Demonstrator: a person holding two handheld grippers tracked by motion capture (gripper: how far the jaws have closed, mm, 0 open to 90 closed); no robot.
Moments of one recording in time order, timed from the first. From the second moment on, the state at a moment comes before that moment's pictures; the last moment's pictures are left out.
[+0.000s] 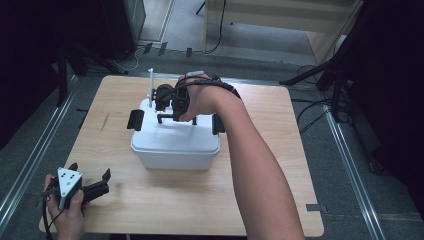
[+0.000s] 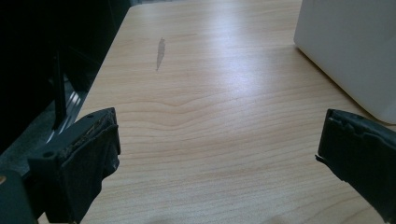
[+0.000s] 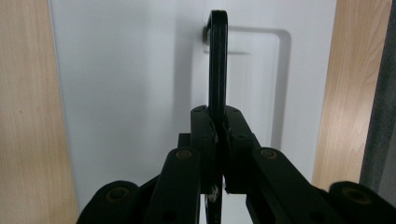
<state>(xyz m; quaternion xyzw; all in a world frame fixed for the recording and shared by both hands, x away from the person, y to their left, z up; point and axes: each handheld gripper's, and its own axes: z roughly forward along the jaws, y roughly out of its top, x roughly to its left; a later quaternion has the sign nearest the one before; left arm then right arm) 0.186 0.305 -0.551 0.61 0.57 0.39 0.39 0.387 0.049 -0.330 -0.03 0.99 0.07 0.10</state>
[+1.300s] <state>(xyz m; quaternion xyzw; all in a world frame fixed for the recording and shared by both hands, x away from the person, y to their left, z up) 0.186 0.305 -0.551 0.61 0.57 0.39 0.39 0.375 0.016 -0.327 0.01 0.98 0.11 0.13</state>
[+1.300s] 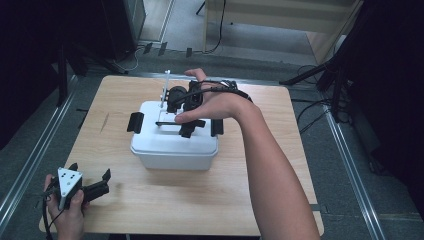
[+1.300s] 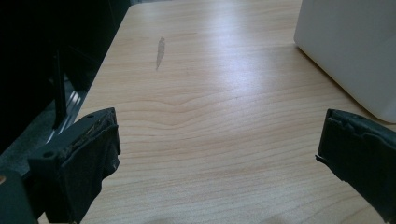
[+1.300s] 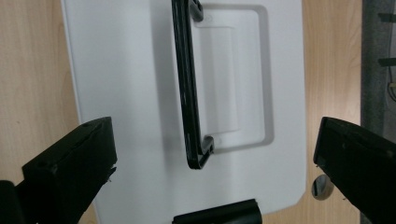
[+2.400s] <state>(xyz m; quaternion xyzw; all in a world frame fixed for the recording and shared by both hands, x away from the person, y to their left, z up) 0.186 0.304 -0.551 0.61 0.57 0.39 0.38 0.363 -0.087 -0.331 0.09 0.97 0.18 0.13</state>
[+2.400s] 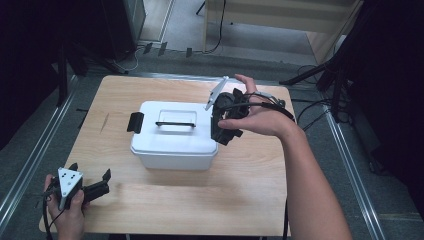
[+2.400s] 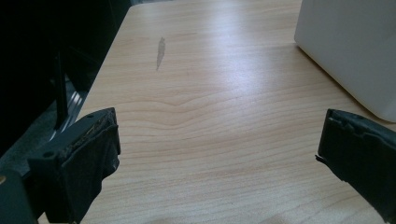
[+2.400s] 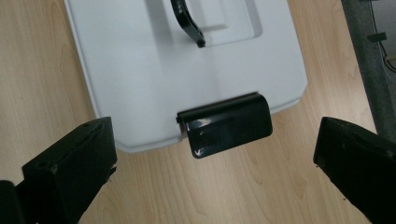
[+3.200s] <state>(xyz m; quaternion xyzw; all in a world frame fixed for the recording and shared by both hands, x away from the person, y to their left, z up) 0.186 0.304 -0.551 0.62 0.57 0.39 0.38 0.357 -0.147 -0.362 0.15 0.96 0.21 0.12</state>
